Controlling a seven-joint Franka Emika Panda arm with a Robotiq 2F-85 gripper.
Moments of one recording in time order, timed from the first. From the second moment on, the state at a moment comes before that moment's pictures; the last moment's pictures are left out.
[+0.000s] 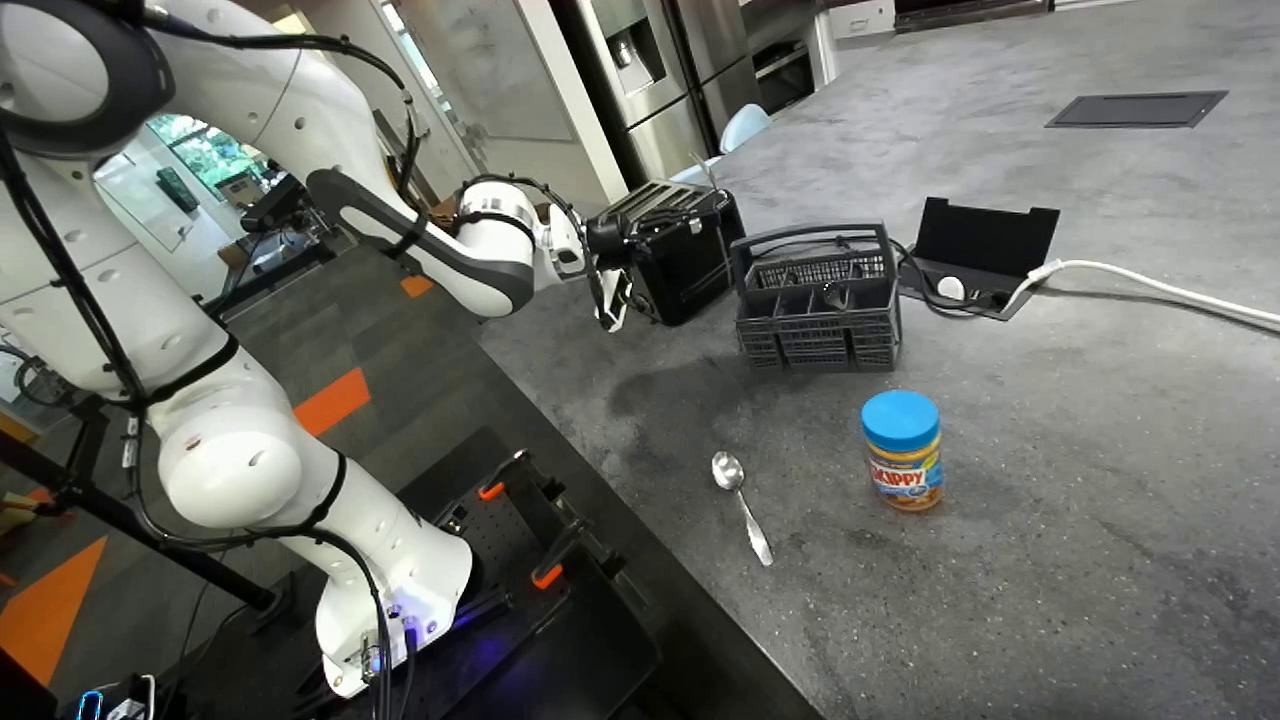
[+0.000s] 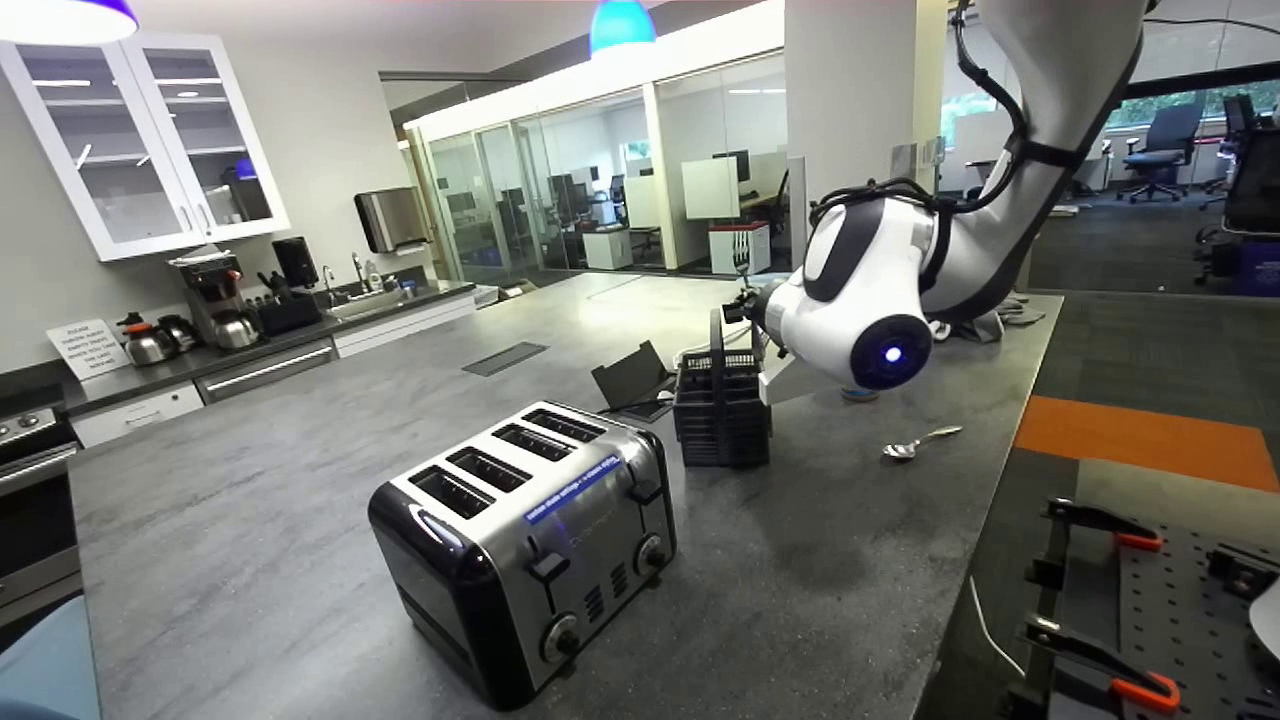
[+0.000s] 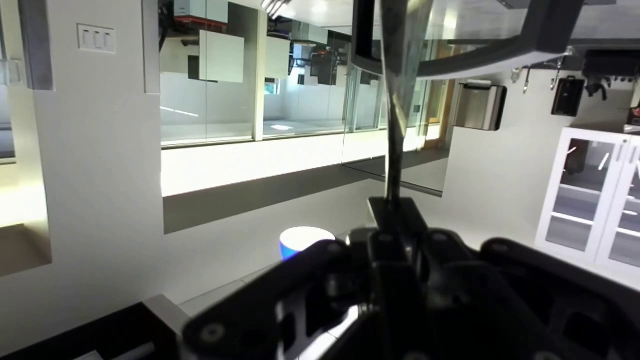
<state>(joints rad) 0.08 0.10 0.08 -2.53 -2.14 1.96 2.60</state>
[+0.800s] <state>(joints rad) 0.06 0.14 0.08 -2.47 -2.17 1.97 2.60</state>
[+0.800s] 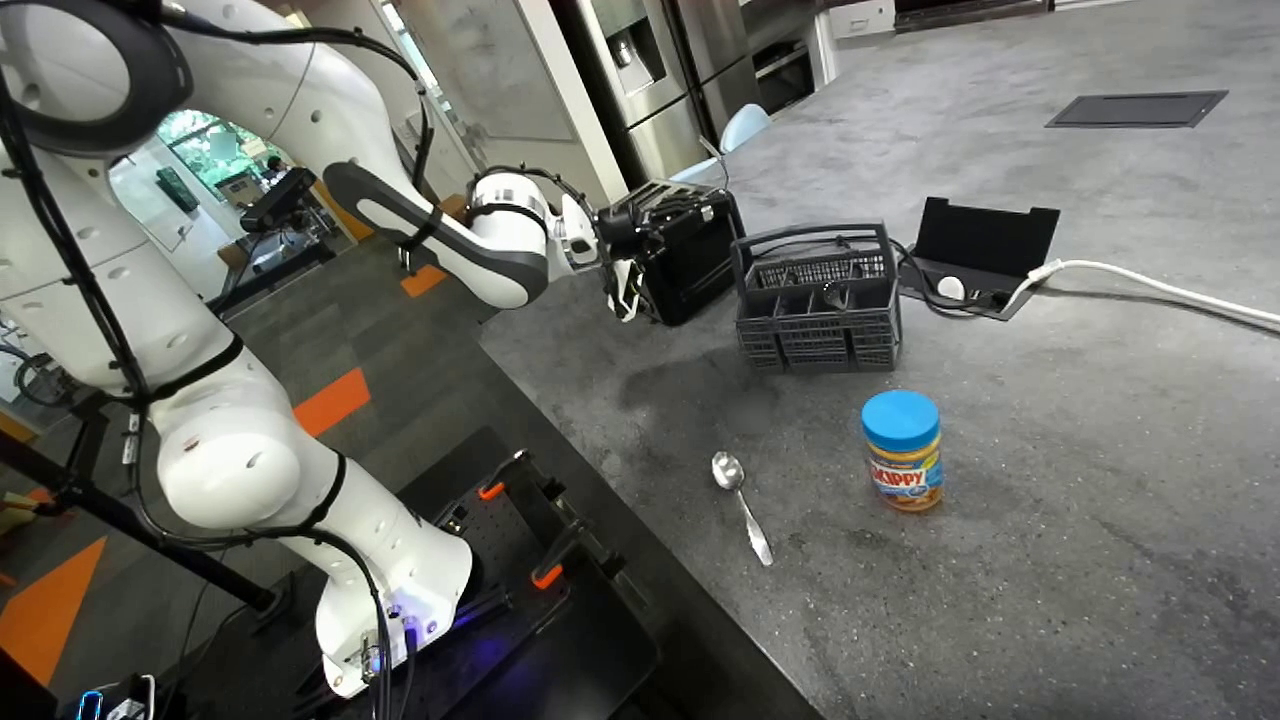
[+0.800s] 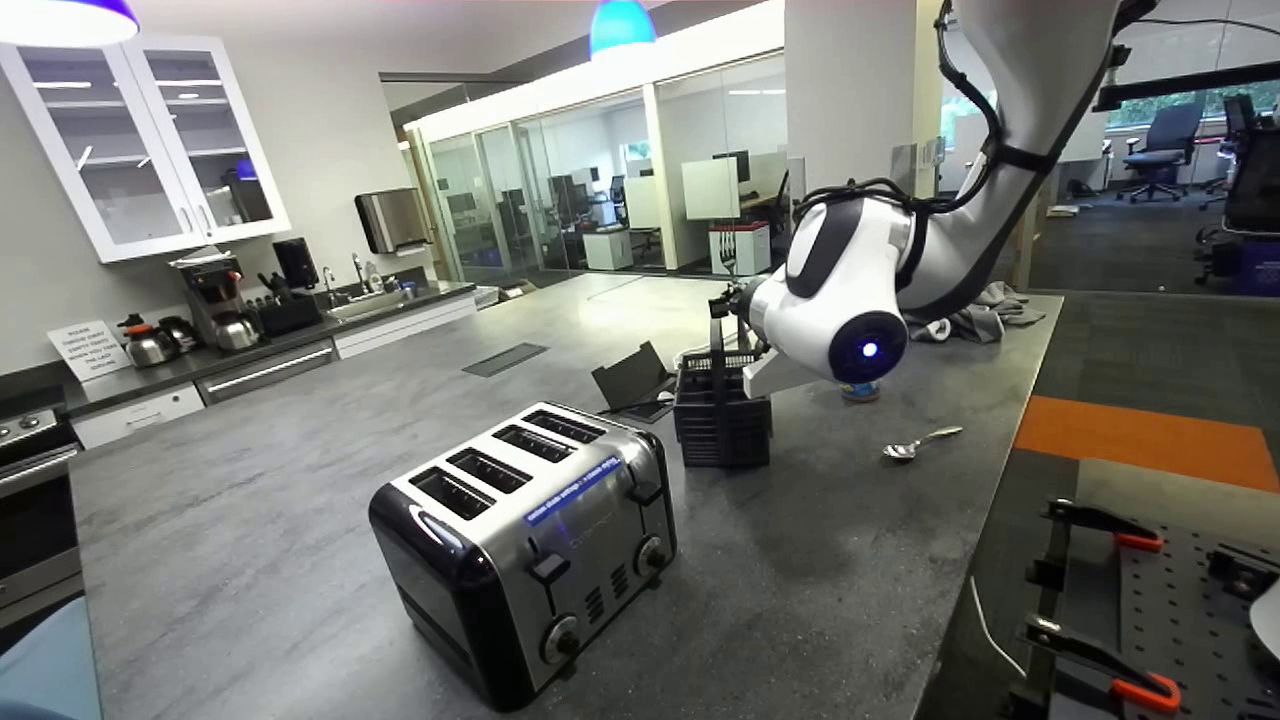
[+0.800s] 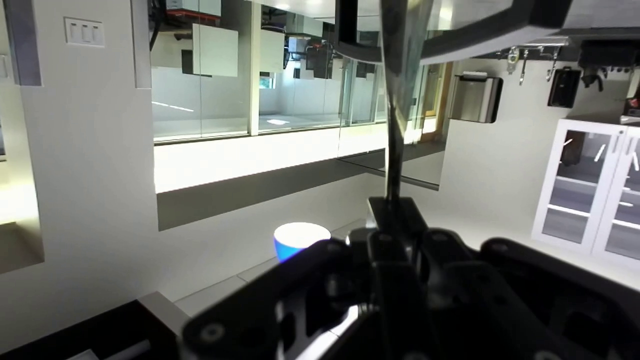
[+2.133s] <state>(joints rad) -0.38 0.31 0.51 -2.39 -2.31 1.97 2.60</state>
